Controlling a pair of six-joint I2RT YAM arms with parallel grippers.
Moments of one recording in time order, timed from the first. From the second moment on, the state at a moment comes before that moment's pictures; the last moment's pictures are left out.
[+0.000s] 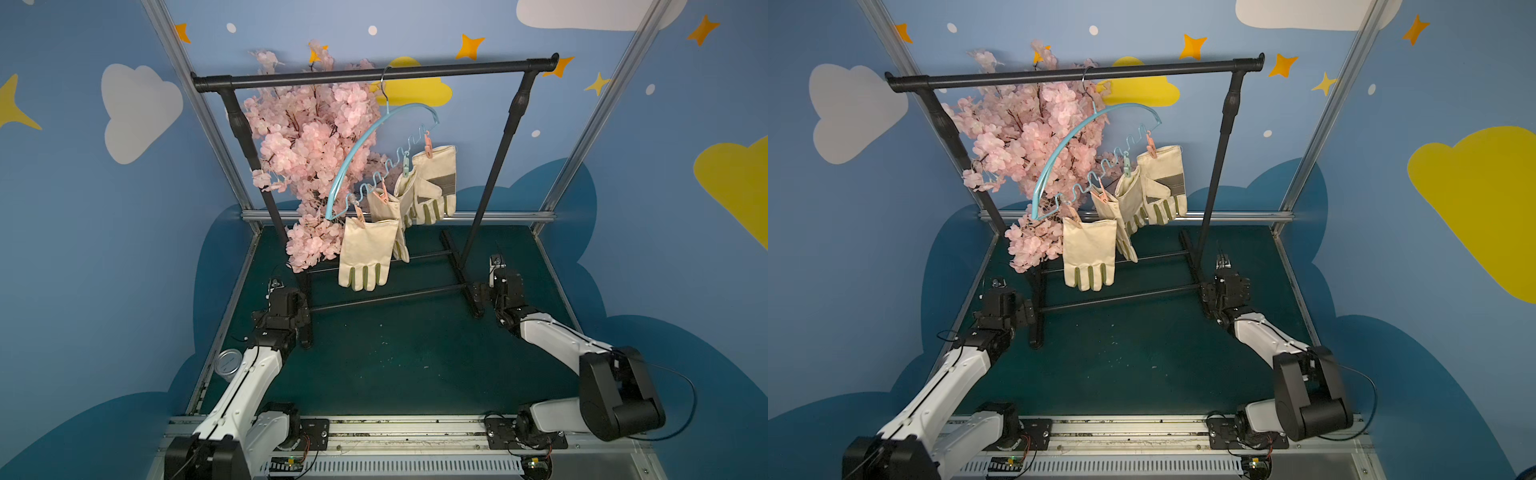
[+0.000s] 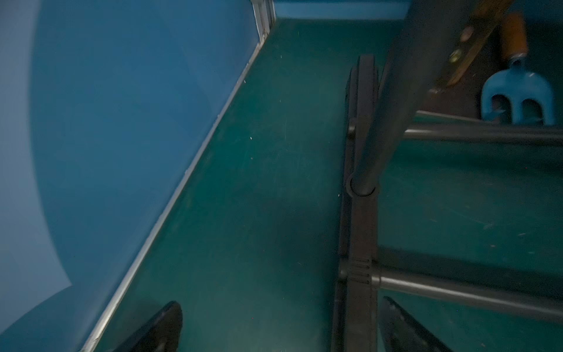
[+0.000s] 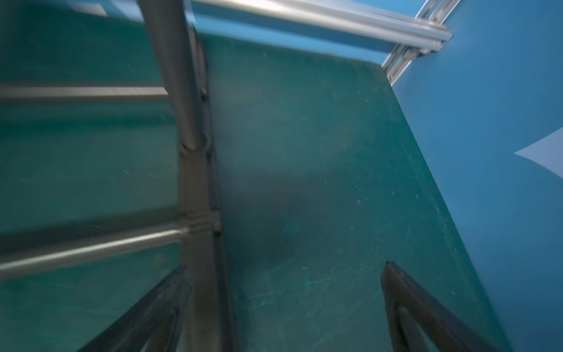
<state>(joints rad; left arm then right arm) -0.02 1.05 0.54 -0.25 -0.43 -0.19 0.27 1.44 0.69 0.12 0.38 -0.05</state>
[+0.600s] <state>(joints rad) -0.01 1.56 0.33 0.75 -0.09 -0.05 0.07 1.46 0.44 0.42 0.05 -0.07</state>
